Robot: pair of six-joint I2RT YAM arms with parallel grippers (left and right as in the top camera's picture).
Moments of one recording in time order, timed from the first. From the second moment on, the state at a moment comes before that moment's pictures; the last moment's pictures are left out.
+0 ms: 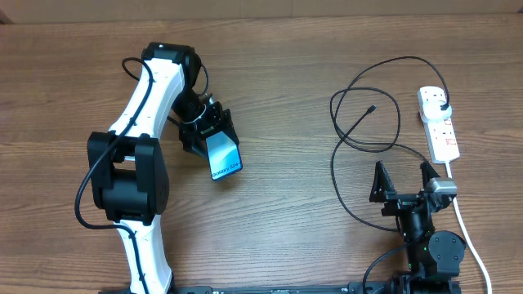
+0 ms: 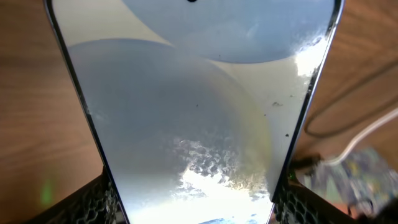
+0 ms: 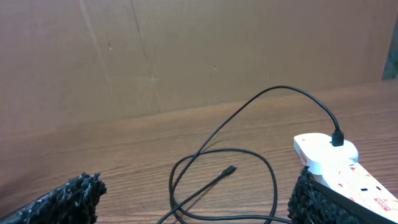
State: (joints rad) left arm -0.14 2.16 1.82 -1.57 0.50 -0.30; right arm -0.06 0.01 0.02 -0.03 -0.12 0.17
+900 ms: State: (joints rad) left arm -0.10 2.16 1.83 -1.68 0.90 -0.18; right arm -0.06 0.01 0.02 -0.03 -0.12 0.17
